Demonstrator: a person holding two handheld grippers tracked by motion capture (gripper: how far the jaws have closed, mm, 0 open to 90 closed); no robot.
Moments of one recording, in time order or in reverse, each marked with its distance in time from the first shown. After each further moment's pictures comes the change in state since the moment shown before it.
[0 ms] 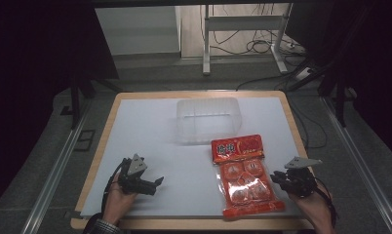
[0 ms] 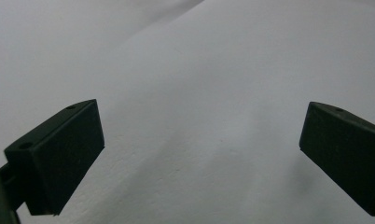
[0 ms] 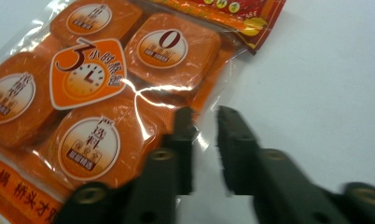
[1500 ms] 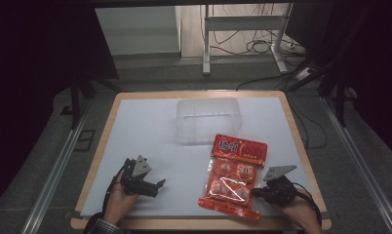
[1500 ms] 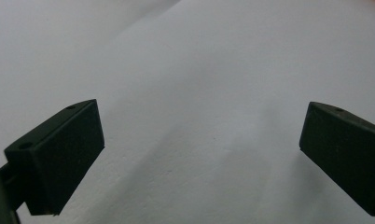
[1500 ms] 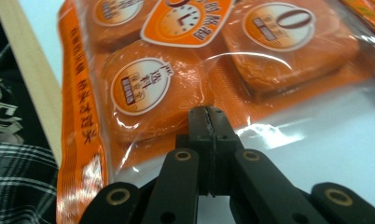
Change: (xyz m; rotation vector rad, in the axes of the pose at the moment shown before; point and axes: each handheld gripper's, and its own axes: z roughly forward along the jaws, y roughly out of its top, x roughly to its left) left arm -0.007 0.001 0.005 0.032 -0.001 0.053; right arm 0.045 0.004 0.026 0.091 0.294 -0.142
